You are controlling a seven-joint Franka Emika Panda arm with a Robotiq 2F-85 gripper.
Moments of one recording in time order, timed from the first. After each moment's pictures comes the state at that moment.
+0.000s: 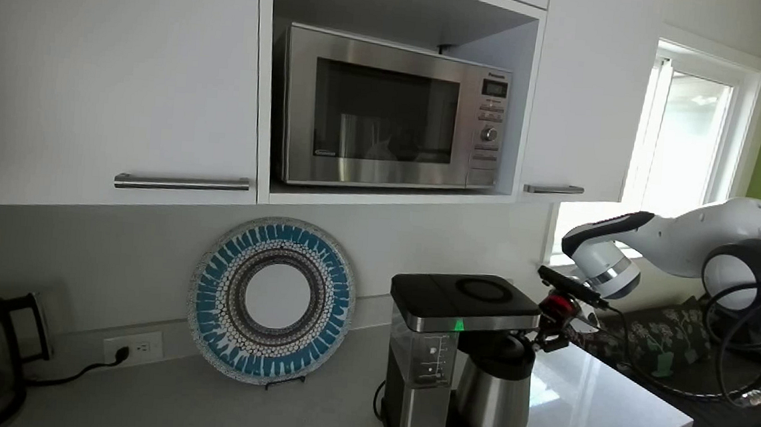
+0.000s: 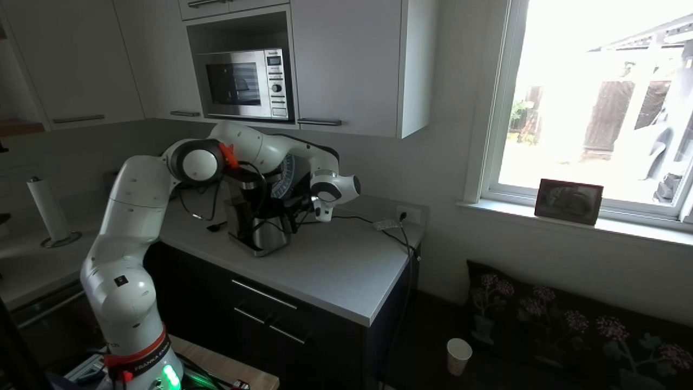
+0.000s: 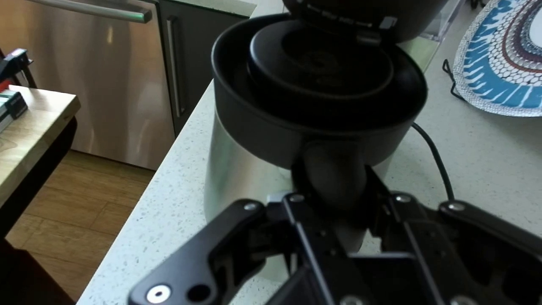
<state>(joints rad) -0.33 0.45 -0.24 -1.68 0.95 1.36 0.63</state>
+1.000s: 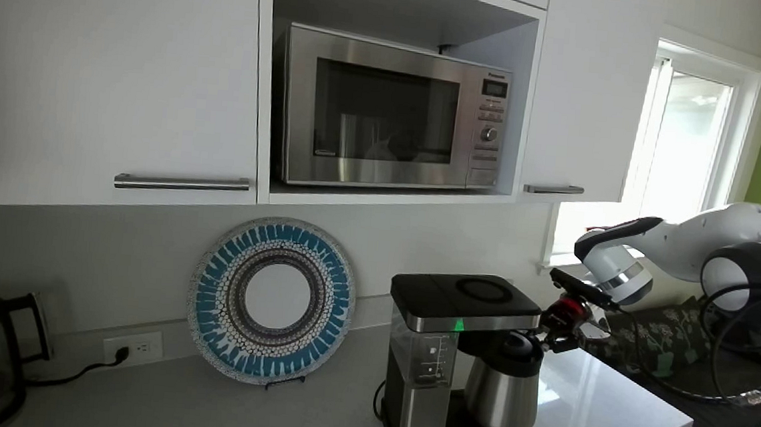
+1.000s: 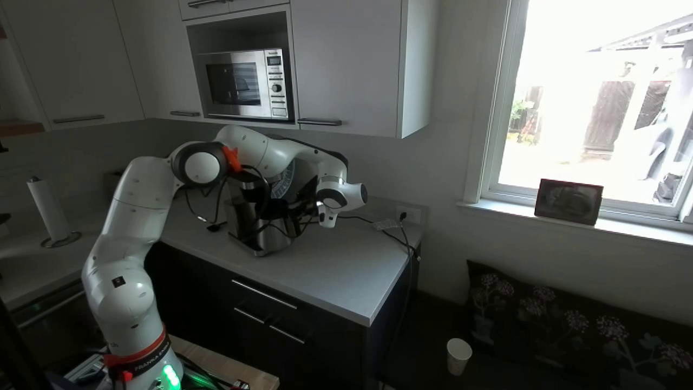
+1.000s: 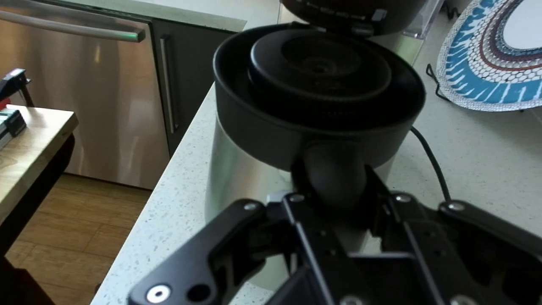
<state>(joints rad) -0.37 0.48 -0.26 -1.67 0.99 1.30 0.62</state>
